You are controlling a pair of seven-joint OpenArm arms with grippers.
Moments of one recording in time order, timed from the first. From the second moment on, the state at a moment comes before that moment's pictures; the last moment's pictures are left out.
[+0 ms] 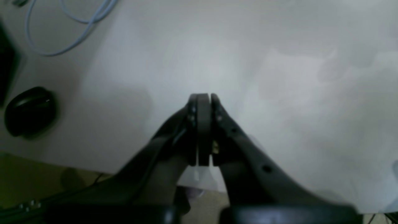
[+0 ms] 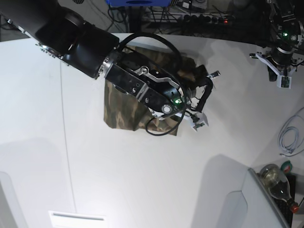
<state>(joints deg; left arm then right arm) 26.0 -15.4 -31.1 91.2 0.4 -21.2 22.6 21.5 -4.5 -57.9 80.6 33.7 -25.6 -68.2</state>
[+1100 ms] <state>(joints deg) 25.4 -15.6 -36.5 88.4 0.4 -21.2 22.5 16.1 -3.6 -30.2 72.6 34.0 -17.1 -46.8</state>
